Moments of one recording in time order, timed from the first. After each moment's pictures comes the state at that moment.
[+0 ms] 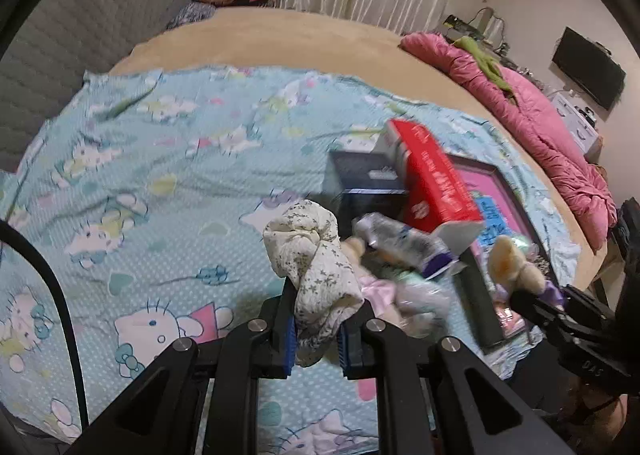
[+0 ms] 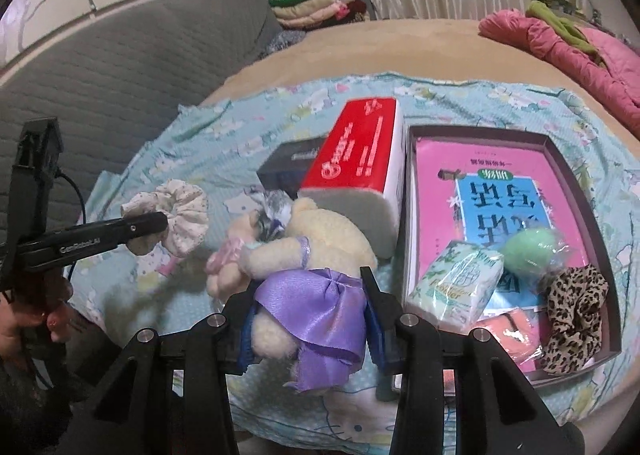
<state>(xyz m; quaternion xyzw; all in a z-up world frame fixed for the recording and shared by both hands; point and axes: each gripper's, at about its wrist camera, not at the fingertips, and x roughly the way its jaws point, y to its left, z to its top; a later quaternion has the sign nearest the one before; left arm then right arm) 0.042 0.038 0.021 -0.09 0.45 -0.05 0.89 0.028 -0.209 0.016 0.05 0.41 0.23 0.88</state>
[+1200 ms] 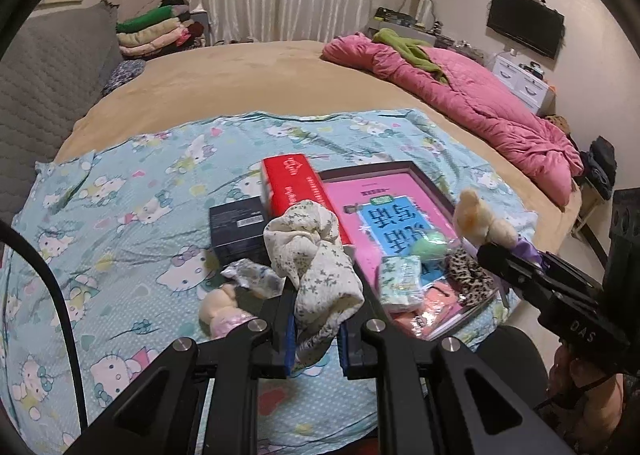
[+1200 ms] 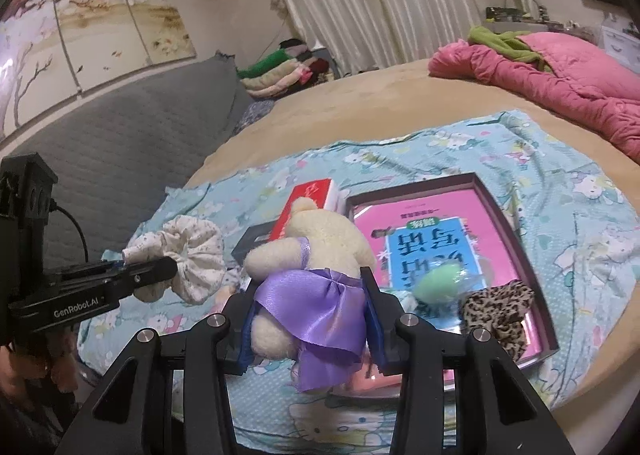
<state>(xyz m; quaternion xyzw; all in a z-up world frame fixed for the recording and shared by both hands) 0.034 -0.082 0.085 0.00 0.42 -0.14 0.90 -0.001 -0.300 0.073 0.13 0.33 0.17 0.92</state>
